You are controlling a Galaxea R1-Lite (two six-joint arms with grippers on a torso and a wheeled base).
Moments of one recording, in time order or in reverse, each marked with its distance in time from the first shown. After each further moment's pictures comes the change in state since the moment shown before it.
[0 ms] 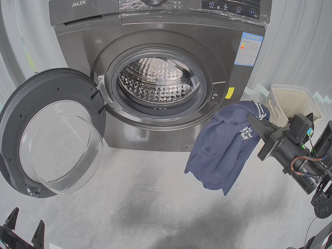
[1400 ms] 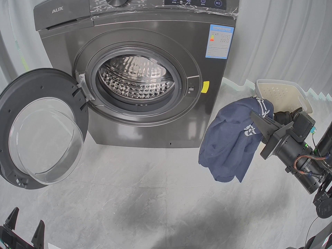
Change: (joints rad) left arm 0.000 0.000 0.000 0.000 0.000 0.000; right arm 0.001 -0.024 -0.001 0.005 0.000 -0.014
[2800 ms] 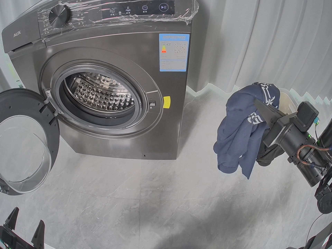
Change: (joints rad) left arm 0.000 0.000 0.000 0.000 0.000 0.000; right arm -0.016 -0.007 -0.058 0.000 -0.014 0.000
